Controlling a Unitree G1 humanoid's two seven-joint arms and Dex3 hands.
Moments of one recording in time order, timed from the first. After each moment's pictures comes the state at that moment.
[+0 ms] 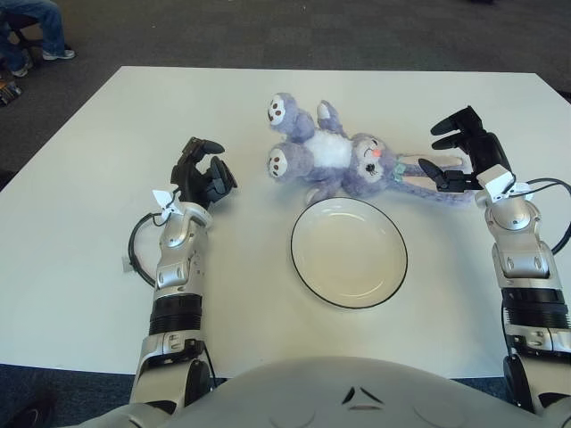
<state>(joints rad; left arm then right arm) -0.15 0.03 0.22 0.14 -0.27 -0.09 -0.08 -0.19 -0.47 -0.11 0.01 -0.26 -0.05 0.09</state>
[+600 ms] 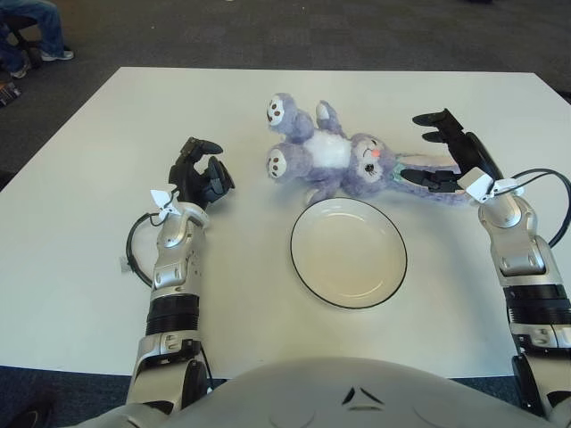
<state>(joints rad) -0.15 0.04 0.21 0.15 -0.26 -0.10 -0.08 -0.25 -0.52 -0.01 0.02 -0.34 -0.11 0.16</state>
